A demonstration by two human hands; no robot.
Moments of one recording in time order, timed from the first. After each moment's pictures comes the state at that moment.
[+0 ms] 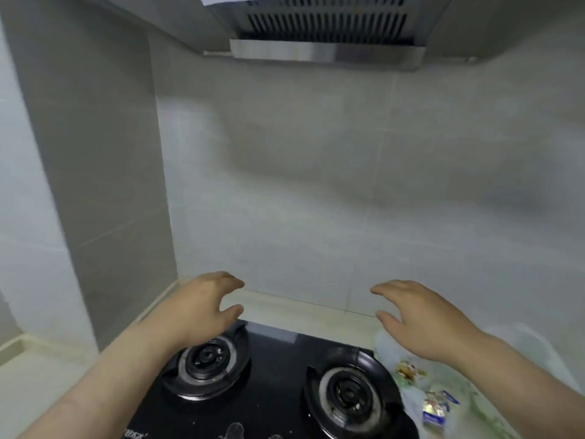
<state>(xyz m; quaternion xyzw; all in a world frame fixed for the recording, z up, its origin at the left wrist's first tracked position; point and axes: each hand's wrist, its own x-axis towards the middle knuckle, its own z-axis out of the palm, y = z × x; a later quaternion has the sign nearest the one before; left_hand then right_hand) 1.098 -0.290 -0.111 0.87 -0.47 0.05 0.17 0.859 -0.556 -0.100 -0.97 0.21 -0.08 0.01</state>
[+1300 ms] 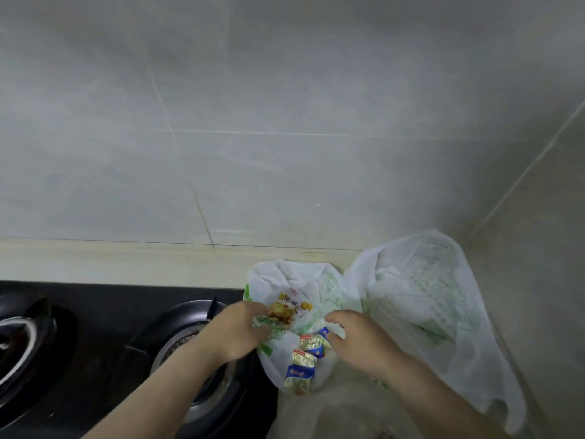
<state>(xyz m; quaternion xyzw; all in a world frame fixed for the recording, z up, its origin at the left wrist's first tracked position) 0.959 -0.700 -0.355 0.81 -0.46 -0.31 0.16 0.754 -0.848 -0.372 -0.88 0.35 0.07 0.31</state>
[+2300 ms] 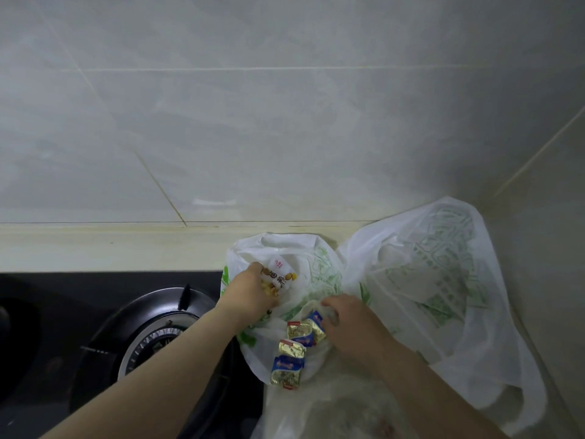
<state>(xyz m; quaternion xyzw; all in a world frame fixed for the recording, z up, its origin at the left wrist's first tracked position) 0.957 -0.784 -0.422 0.86 -0.35 -0.32 0.16 0.755 -0.874 -0.434 -0.85 0.38 0.04 0.36</state>
